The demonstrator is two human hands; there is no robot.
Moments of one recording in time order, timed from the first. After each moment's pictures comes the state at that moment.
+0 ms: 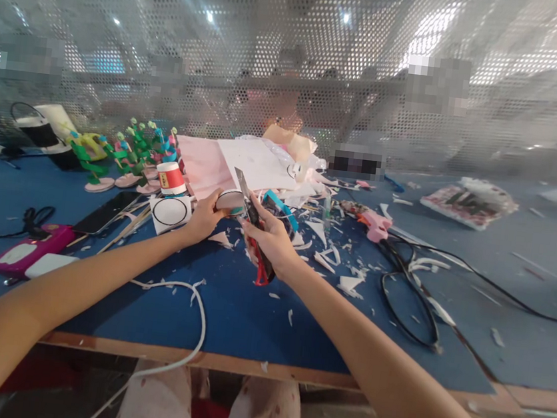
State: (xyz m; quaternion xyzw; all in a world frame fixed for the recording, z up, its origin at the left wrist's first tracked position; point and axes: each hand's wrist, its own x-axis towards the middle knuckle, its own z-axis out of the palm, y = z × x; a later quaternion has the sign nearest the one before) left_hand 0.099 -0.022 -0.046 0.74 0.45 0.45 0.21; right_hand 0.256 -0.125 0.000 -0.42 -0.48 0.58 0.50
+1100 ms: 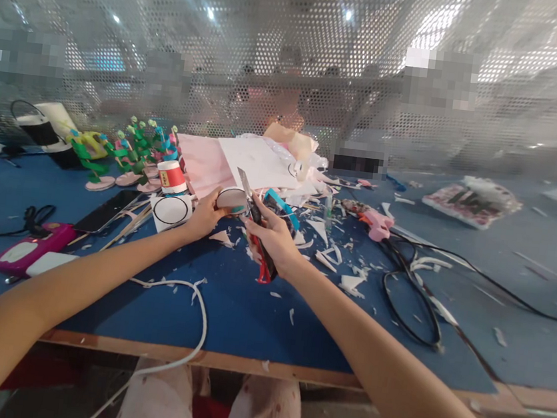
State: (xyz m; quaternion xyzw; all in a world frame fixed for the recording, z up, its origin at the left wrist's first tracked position) left_hand 0.099 -0.018 -0.047 0.74 0.43 0.45 0.24; right_hand 0.258 -0.122 -0.003 -0.40 -0.48 0.60 0.50
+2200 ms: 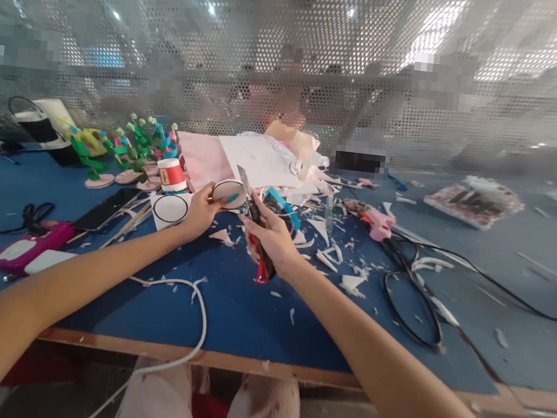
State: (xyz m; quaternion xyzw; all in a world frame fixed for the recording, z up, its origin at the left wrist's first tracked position) left_hand 0.101 -0.017 -0.047 0.62 0.38 0.57 0.39; right_hand 0.256 -0.123 -0.002 -0.42 -0.47 0.60 0.50
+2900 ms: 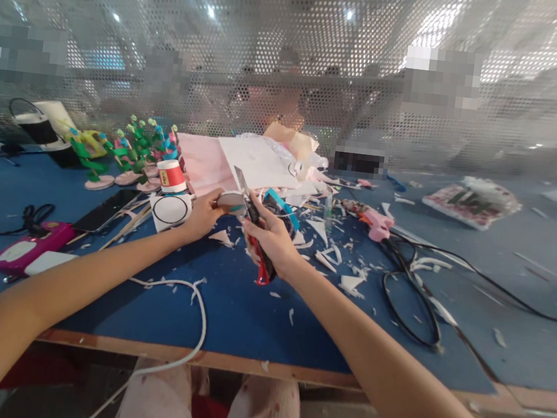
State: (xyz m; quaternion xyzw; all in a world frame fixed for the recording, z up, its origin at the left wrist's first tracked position) left_hand 0.102 -0.023 -0.044 0.70 0.35 0.52 0.34; right_hand 0.256 -0.125 -0.001 -0.41 -0.48 0.60 0.49
